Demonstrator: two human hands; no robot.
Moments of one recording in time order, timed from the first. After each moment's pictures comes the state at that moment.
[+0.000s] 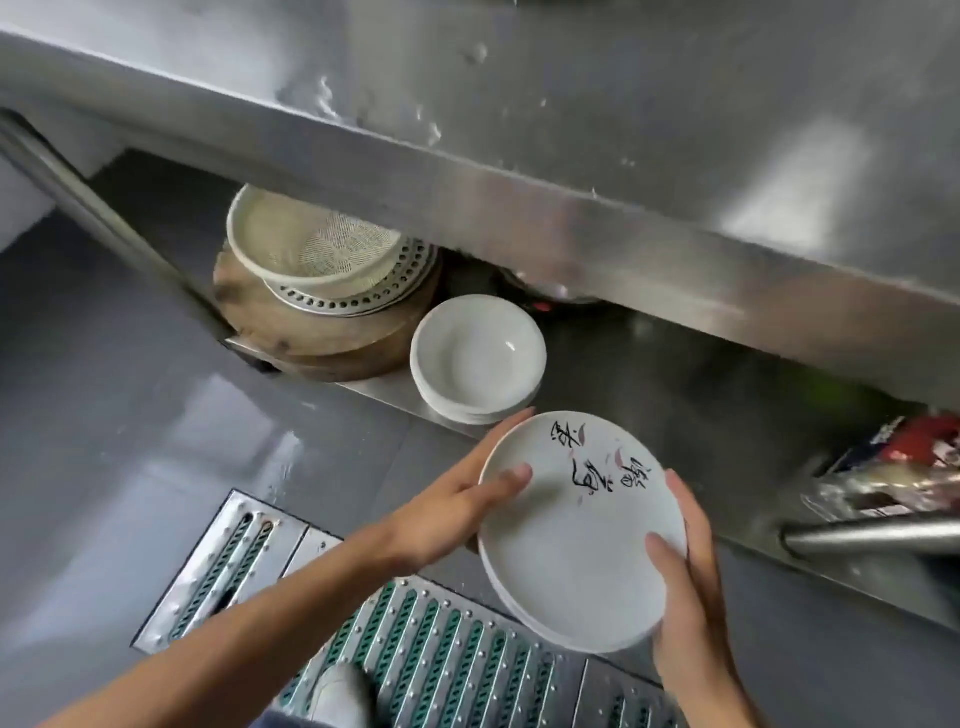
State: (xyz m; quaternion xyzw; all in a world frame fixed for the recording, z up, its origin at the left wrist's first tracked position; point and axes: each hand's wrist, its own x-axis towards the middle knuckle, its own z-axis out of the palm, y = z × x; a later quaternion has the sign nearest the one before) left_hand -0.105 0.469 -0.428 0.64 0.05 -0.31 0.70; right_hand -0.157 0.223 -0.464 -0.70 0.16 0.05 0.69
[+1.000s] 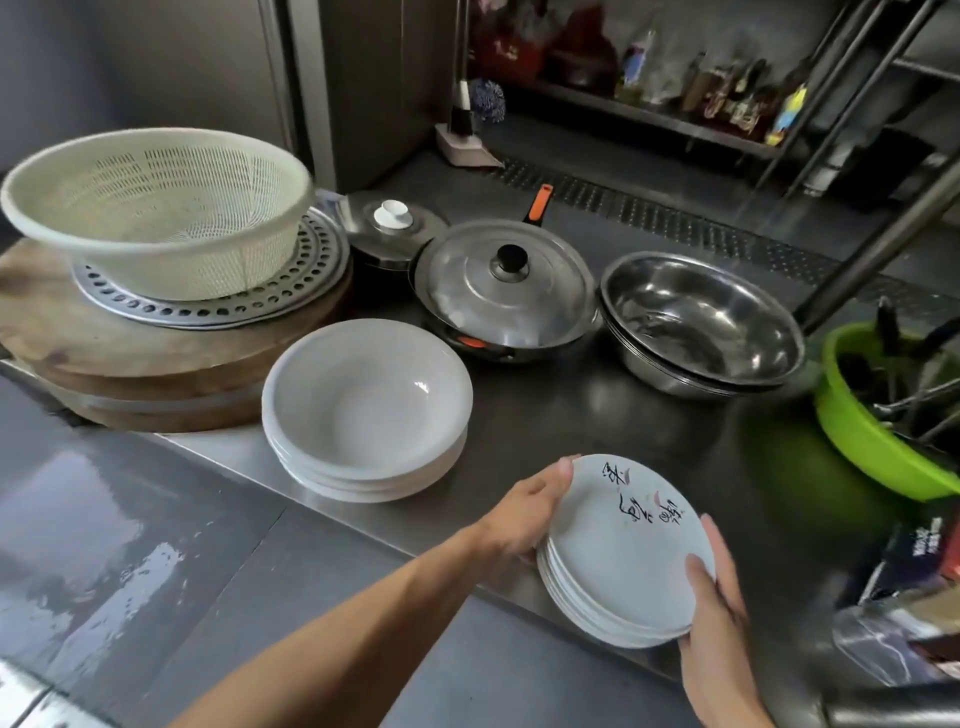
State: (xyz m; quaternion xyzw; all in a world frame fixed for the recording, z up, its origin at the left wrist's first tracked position) left_hand 0.073 0.299 -0.702 0.66 0.05 -0.28 0.69; right_hand 0.008 0.071 -0.737 -0.71 0.21 -0.06 0.67
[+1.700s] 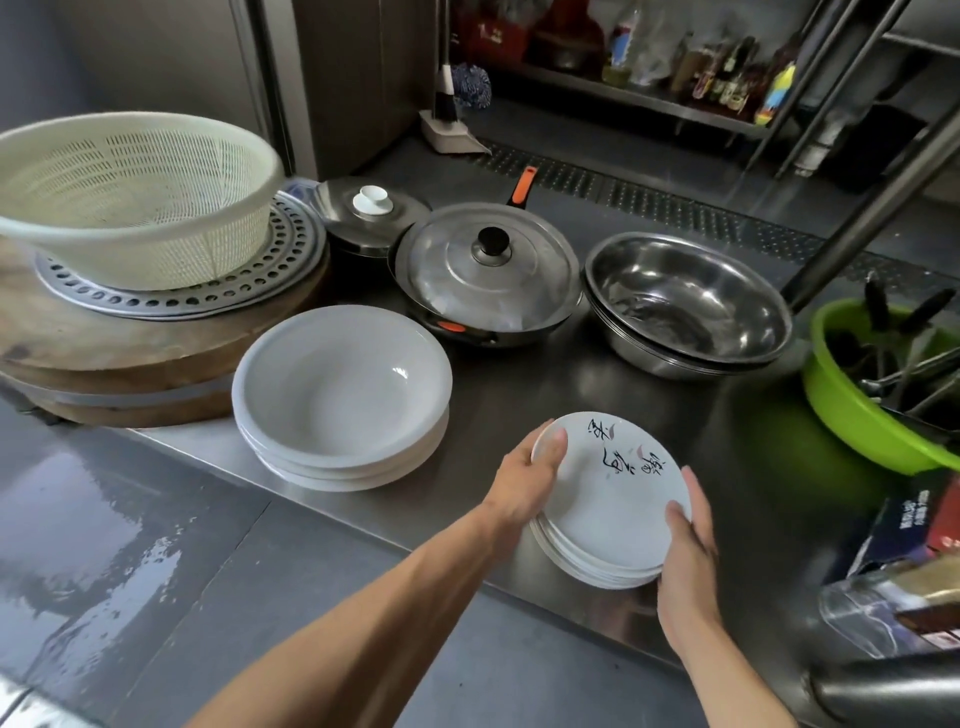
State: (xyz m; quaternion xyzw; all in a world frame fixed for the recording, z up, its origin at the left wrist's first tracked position) left_hand 0.089 0.266 -0.714 0.60 0.12 -0.15 0.78; right_hand 0.045 0.089 -0.727 -0.72 0.22 -0.09 0.66
